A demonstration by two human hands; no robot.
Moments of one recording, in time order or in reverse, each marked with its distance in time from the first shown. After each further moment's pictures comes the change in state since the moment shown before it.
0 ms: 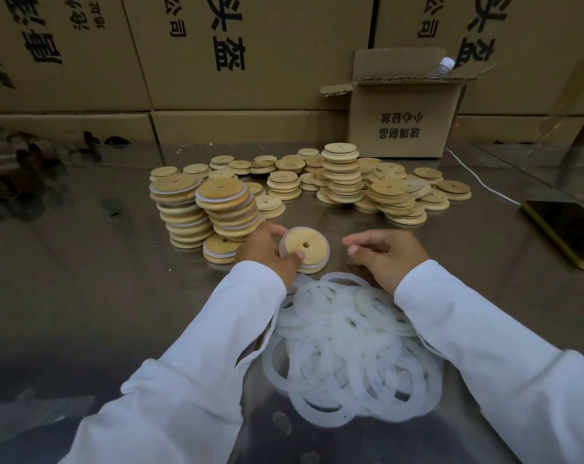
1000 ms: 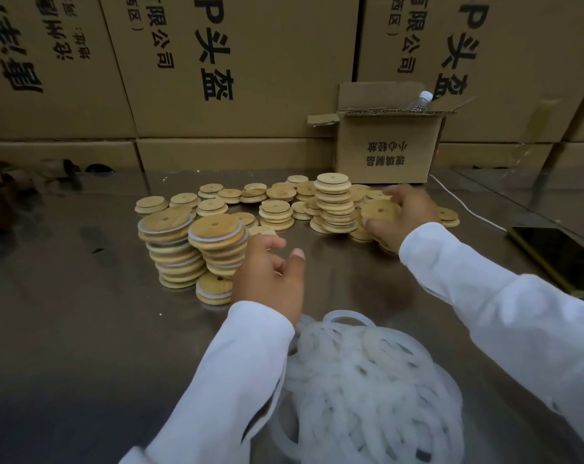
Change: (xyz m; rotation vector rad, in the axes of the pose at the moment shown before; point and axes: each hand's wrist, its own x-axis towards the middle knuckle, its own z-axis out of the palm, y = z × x) left_hand -0.003 0.016 -0.005 -0.274 0.158 0.168; right_hand 0.087 -0.023 -0.038 -0.462 0.366 -0.006
